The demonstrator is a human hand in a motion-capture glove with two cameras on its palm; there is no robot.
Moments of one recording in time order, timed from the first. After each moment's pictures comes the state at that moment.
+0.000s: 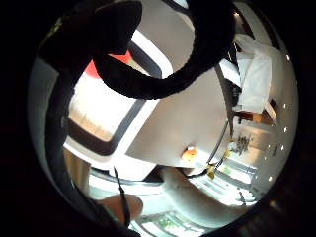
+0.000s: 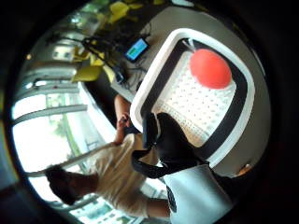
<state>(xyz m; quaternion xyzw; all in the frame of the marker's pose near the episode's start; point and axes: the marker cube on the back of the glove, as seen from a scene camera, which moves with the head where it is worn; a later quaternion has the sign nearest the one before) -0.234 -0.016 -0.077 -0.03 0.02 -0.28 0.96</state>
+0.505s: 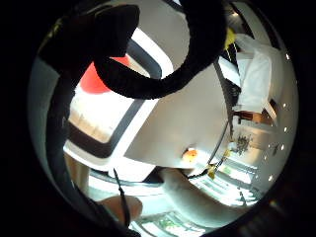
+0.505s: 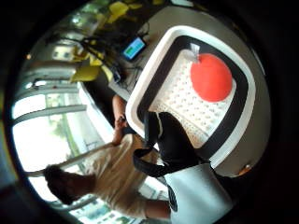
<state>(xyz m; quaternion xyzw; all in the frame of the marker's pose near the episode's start) -0.221 -0.015 -0.064 -0.04 0.02 -0.28 0.96</state>
